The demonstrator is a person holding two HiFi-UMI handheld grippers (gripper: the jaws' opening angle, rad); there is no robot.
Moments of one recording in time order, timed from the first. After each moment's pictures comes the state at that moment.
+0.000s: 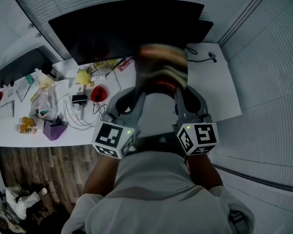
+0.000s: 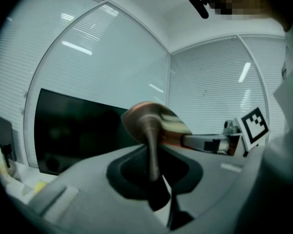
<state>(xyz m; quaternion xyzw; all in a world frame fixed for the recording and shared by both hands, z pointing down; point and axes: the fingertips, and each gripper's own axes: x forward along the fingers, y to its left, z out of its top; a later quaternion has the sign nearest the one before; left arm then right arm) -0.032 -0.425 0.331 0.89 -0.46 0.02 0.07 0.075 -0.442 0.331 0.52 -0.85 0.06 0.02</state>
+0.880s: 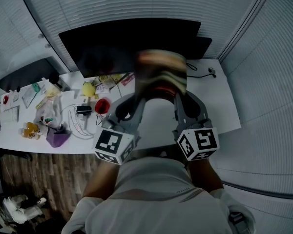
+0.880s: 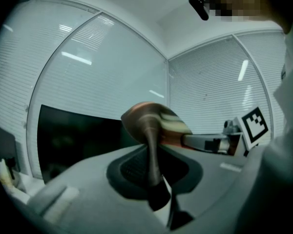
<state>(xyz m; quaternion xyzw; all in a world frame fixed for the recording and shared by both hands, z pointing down) -0.031 -0.424 0.287 0.88 -0.47 0.00 0.03 0.075 -0.444 0.284 0.50 -0.87 0.02 -0.01</state>
